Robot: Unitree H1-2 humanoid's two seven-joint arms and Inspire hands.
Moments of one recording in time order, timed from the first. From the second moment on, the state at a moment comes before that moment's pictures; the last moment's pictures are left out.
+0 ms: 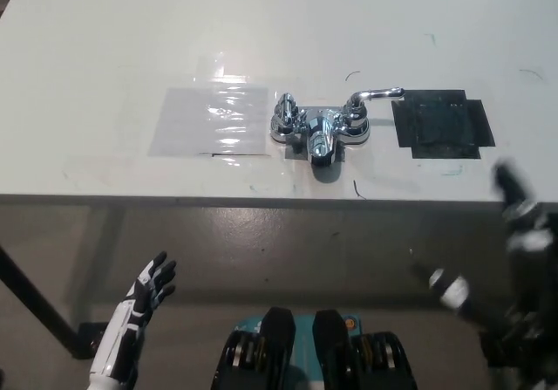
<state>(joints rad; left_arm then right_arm) 0.08 0.14 -0.02 0.00 -0.03 -0.24 -0.12 -0.06 -0.11 0.03 -0.33 -0.12 -0.32 -0.08</state>
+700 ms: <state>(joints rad) 0.05 0.14 -0.05 -0.01 -0.04 -0.26 -0.13 -0.86 -0.37 -0.03 0.37 0.18 0.00 0.21</state>
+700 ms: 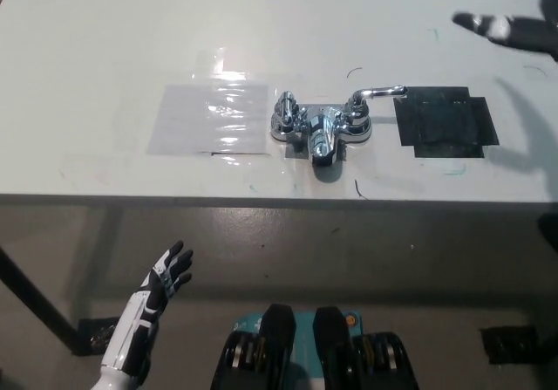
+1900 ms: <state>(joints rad) 0.04 0.10 -0.07 -0.02 -0.03 -0.26 -0.13 -1.20 -0.25 0.08 1.28 0.09 -0.01 0.42</state>
